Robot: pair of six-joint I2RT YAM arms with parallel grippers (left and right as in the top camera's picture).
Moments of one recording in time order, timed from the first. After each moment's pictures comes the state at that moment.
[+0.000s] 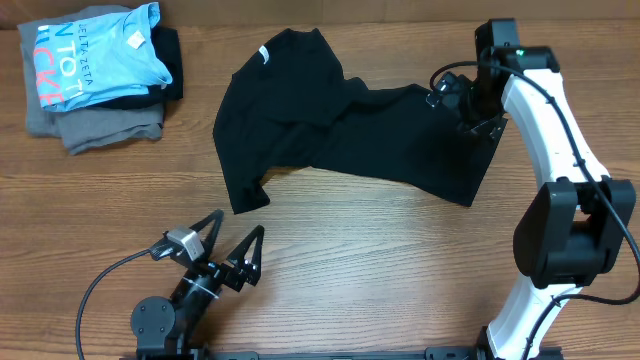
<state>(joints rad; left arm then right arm) 0.02 0.02 0.01 0.02 0.52 -0.55 0.03 2.02 1.76 -1.08 -0.14 0.70</state>
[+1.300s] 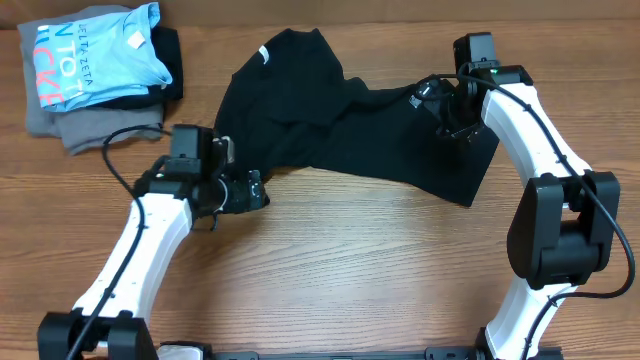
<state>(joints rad) -0.11 1.47 0.94 -0.68 0.18 -0.24 0.08 2.02 1.63 -0.84 -0.14 0.80</state>
